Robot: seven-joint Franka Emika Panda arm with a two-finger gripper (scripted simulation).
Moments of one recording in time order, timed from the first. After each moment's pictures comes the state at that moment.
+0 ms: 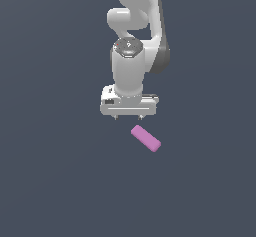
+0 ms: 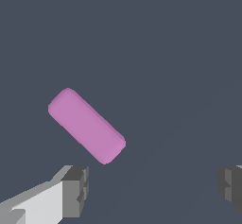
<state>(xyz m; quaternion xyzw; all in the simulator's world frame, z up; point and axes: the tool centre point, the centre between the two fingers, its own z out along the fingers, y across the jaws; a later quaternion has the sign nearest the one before) 0.005 0.002 0.175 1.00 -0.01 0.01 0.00</state>
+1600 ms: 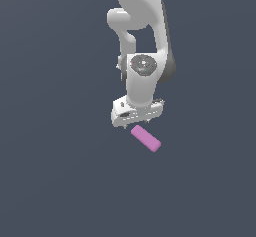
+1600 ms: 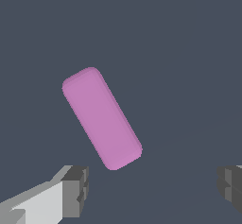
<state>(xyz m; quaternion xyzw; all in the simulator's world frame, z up) 0.006 0.035 0.134 0.99 0.14 0.00 0.01</state>
